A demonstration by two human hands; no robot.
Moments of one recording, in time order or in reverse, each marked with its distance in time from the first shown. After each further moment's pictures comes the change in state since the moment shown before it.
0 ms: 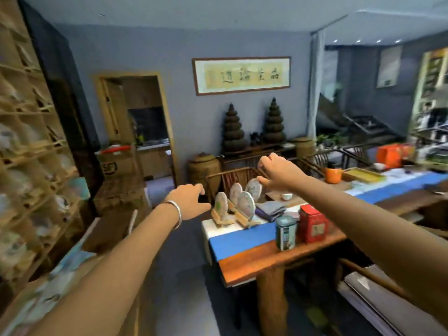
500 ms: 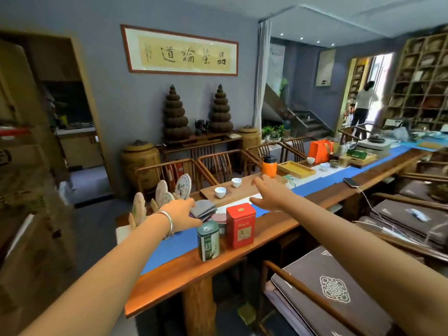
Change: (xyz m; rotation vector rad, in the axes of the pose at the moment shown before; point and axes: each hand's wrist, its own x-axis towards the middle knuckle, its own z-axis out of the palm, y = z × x) left_hand 0.205 0.224 0.135 -0.195 -0.269 0.124; right_hand -0.021 0.302 0.074 -0.062 -0.263 0.193
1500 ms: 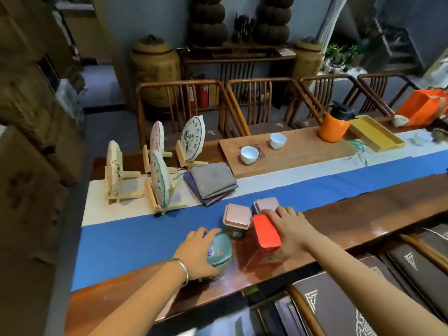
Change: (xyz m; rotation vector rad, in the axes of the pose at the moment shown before) left_hand 0.286 -0.088 0.256 -0.257 -0.247 -0.101; right_hand 0.277 0.131 0.305 -0.107 -0.522 -0.245
